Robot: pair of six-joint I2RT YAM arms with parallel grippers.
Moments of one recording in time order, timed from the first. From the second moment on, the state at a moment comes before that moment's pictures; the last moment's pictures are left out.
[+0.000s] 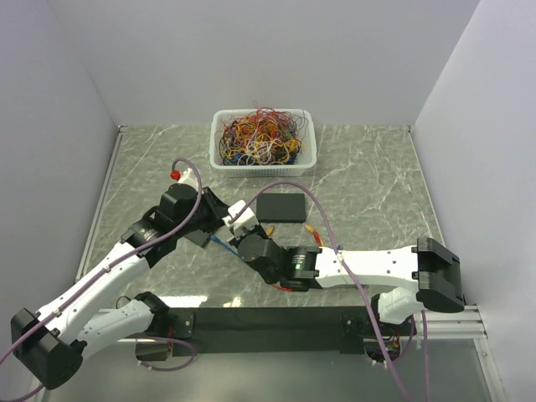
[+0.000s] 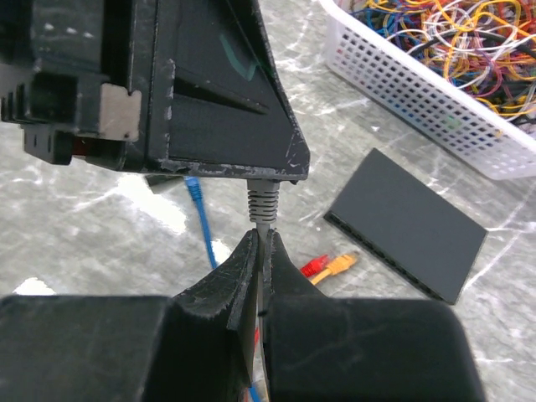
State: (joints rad) left arm -0.60 0.92 0.81 -0.37 0.05 -0.99; right arm 1.36 1.46 1.02 0.02 0.77 0.12
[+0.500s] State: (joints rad) left arm -0.61 0.90 0.79 -0.34 -0.03 -0.94; right arm 1.16 1.23 0.98 0.03 0.47 0.25
